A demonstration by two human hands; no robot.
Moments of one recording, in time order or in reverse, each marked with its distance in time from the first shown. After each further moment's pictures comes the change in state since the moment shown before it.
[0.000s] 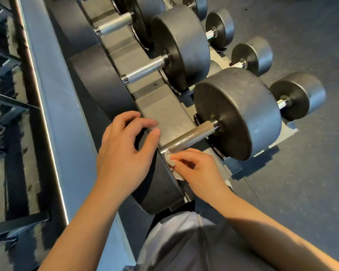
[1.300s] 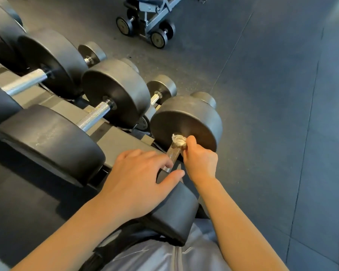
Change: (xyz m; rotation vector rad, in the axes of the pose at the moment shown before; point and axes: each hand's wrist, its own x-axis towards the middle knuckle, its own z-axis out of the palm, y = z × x) left_hand 0.065 -0.020 -0.015 0.167 -0.555 0.895; right_hand 0.037 0.001 0.001 -1.316 0.944 0.179
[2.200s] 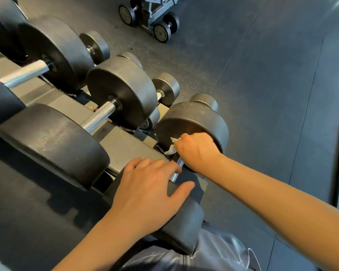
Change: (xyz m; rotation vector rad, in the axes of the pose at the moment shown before) left_hand -0.004 -0.004 0.005 -0.116 0.046 -0.075; right_hand 0.066 -0.029 -0.053 -0.477 -0.651 -0.592
